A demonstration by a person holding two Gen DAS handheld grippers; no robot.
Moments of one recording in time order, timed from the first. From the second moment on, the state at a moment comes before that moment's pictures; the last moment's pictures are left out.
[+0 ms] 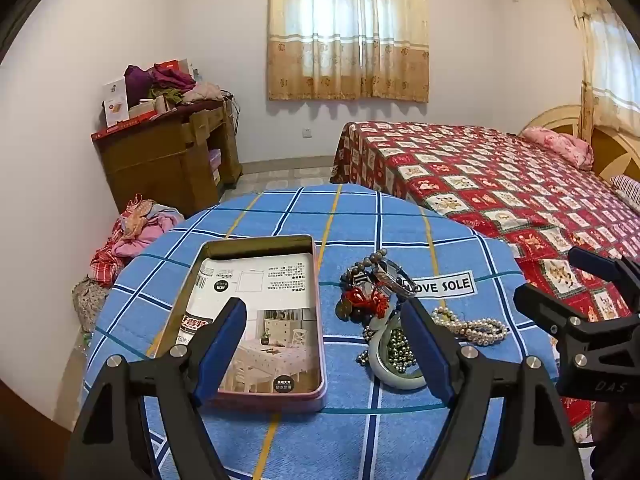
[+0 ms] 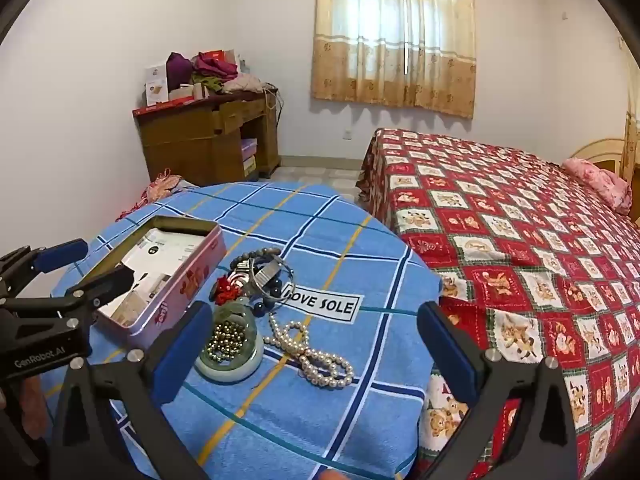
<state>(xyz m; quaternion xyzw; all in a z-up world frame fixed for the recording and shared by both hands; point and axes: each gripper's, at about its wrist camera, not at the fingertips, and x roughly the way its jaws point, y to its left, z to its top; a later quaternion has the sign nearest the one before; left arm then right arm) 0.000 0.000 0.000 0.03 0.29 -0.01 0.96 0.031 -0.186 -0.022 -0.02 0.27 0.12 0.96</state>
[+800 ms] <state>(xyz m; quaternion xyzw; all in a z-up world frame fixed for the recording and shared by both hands) 0.000 0.007 -0.002 0.01 0.30 -0.01 0.95 0.028 -0.182 -0.023 -0.03 0.26 0.12 0.96</state>
